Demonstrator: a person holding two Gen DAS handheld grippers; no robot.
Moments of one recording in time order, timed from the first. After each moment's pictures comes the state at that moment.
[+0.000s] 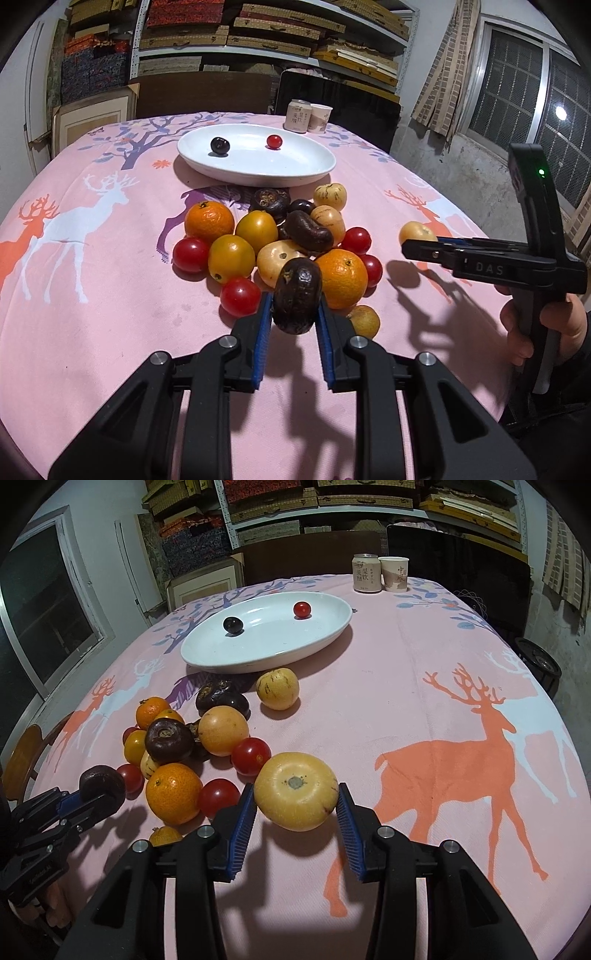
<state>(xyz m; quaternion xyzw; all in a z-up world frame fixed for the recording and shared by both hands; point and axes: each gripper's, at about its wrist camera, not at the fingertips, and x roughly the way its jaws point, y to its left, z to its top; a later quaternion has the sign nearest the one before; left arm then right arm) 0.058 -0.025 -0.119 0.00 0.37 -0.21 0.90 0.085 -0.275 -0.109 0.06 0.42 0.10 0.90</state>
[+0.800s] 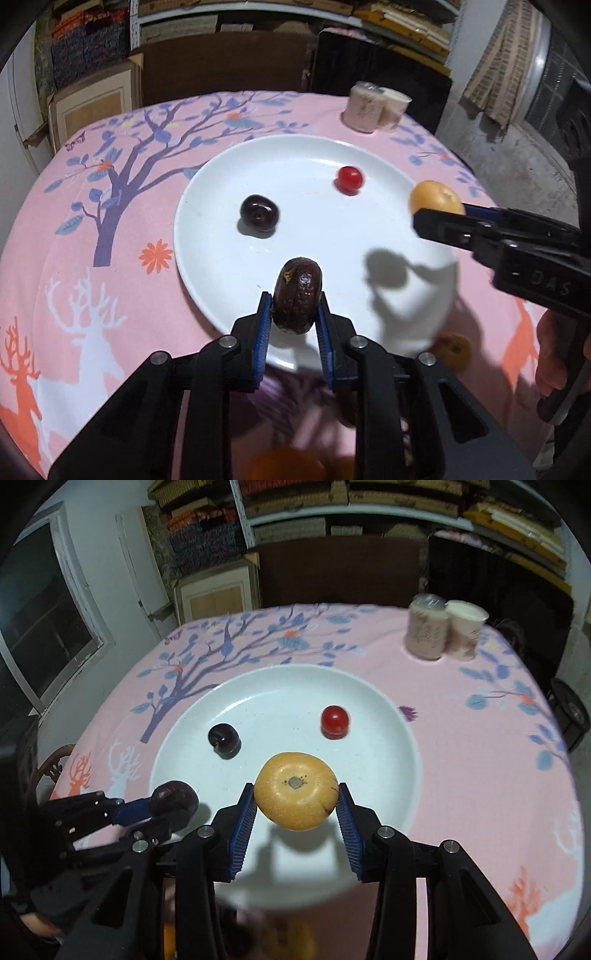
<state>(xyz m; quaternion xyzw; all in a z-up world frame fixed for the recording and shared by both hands) 0.309 -0.046 -0.104 0.03 0.46 -0.15 0.87 0.318 -0.228 -0.069 0.04 0.44 0.14 0.88</state>
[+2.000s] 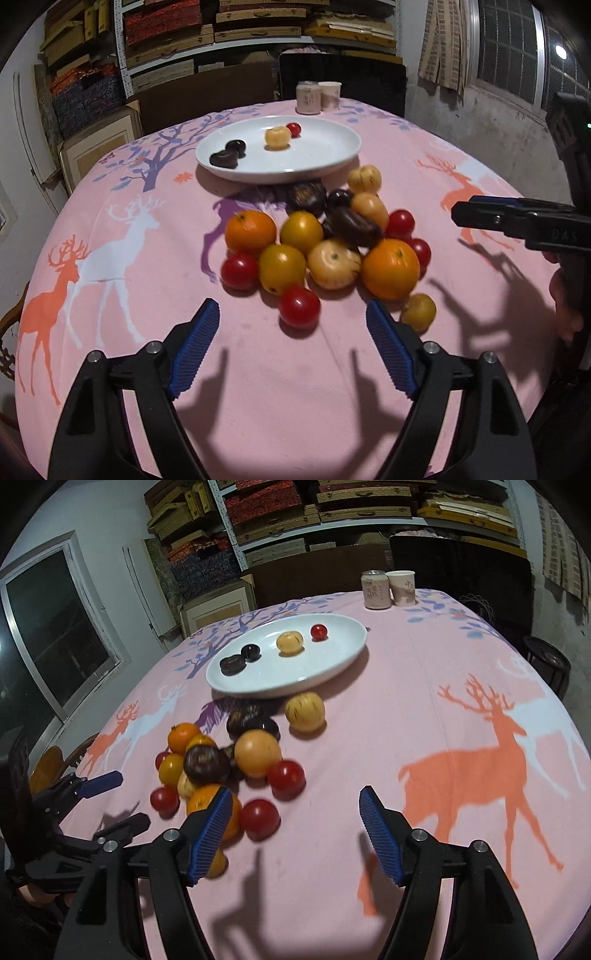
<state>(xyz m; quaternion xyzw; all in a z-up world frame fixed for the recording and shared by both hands) 0.069 -0.026 -0.110 0.12 0.39 -0.18 0.90 0.073 -0.269 -0.095 0.10 0.39 0.12 0.91</state>
